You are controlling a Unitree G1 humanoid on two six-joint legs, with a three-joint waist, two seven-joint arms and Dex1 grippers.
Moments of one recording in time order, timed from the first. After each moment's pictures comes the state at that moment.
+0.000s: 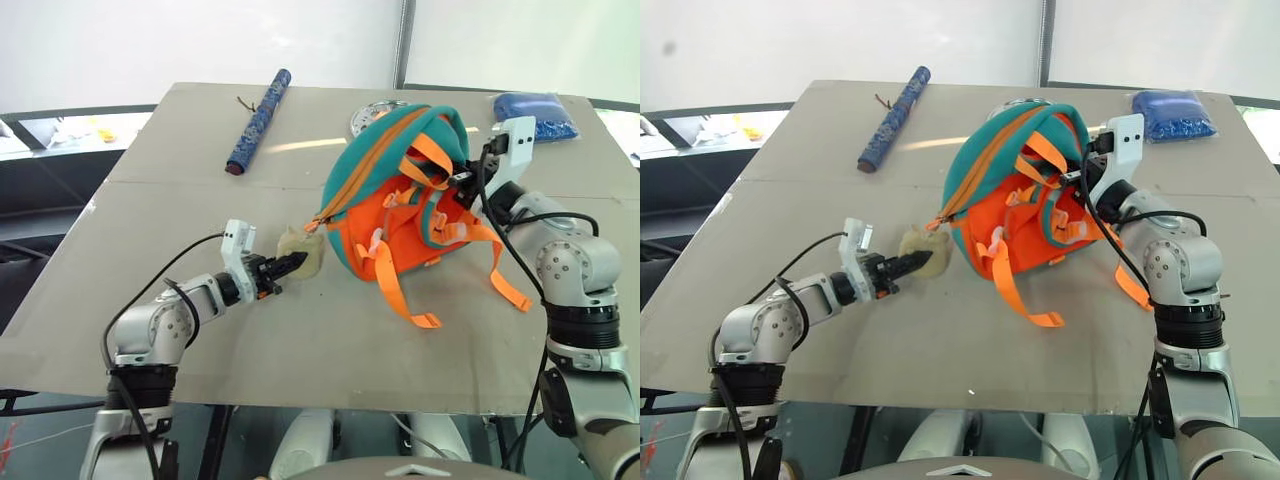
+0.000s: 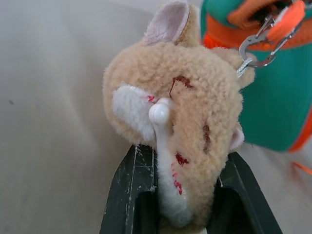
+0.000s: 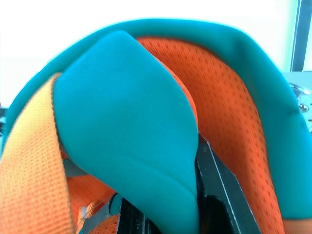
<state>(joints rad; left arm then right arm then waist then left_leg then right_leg) -0.32 0.50 0.17 0.07 -0.75 0.80 -0.62 -0.64 -0.38 -0.13 -0.11 0.68 0.67 0.32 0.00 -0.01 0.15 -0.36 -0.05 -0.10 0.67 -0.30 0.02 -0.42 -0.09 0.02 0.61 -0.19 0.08</state>
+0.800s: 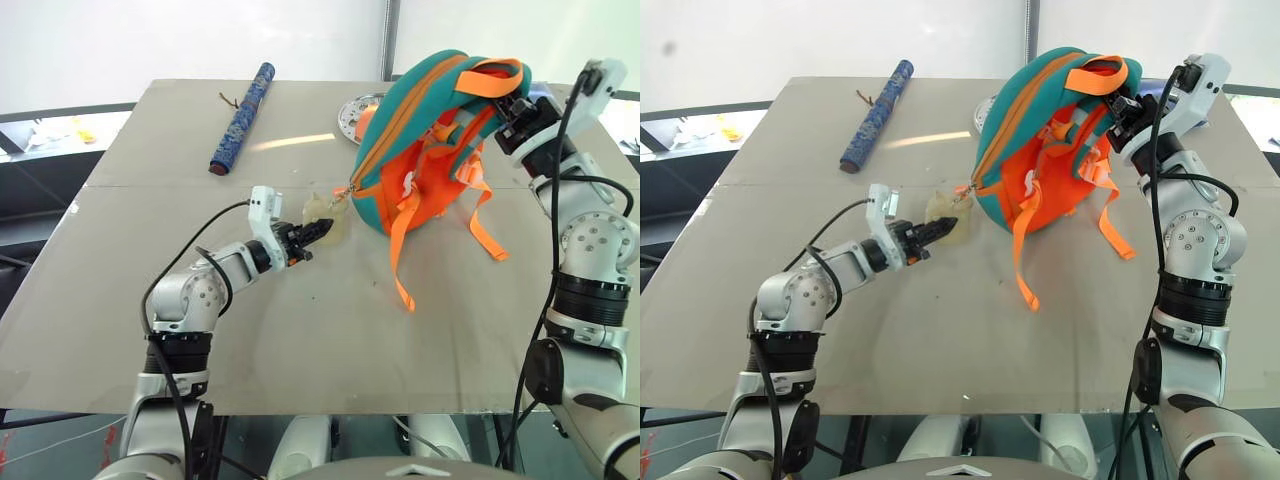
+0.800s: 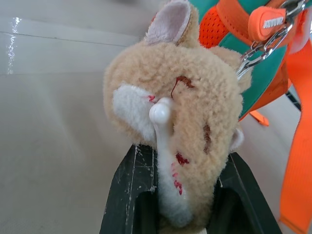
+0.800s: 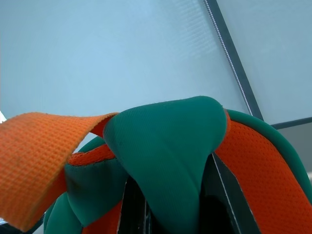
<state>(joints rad) -0.45 0.43 0.06 0.03 -0.71 0.80 -0.54 -0.76 -0.32 -0.34 -0.04 0.85 0.57 0.18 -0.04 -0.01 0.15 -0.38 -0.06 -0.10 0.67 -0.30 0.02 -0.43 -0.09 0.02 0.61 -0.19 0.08</state>
